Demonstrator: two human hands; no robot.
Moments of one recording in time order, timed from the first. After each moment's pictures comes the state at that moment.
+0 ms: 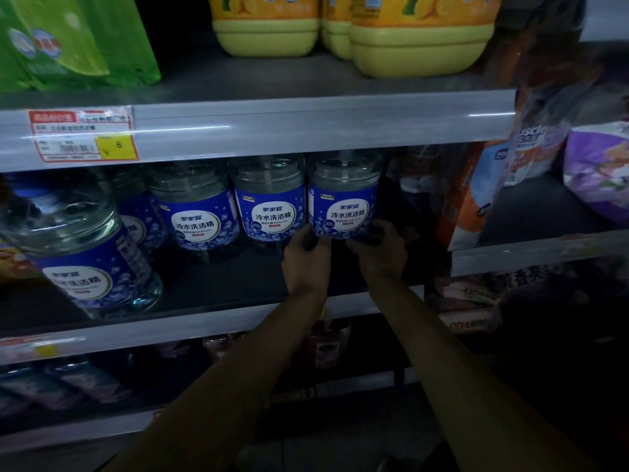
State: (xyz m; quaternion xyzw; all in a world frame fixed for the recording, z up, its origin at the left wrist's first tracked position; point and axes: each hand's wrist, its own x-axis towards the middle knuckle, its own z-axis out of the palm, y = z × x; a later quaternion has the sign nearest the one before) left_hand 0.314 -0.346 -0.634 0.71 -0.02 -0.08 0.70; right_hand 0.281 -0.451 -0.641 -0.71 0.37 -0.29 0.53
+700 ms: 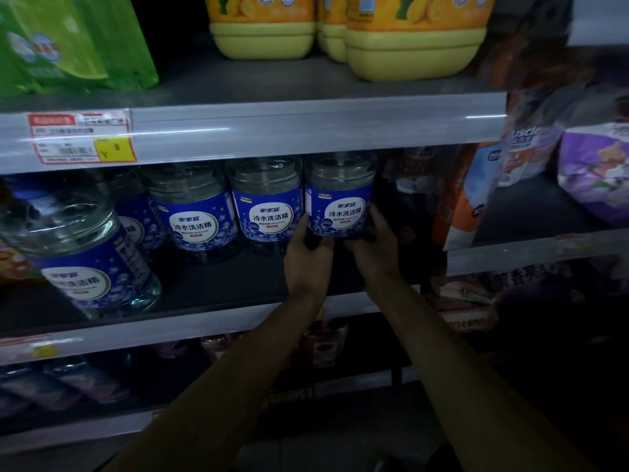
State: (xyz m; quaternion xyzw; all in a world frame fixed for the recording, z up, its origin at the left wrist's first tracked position) left_hand 0.315 -0.350 -0.640 0.71 -0.08 -0.06 0.69; right_hand 0.276 -0.444 -0.631 -0.65 0.26 -0.30 0.65
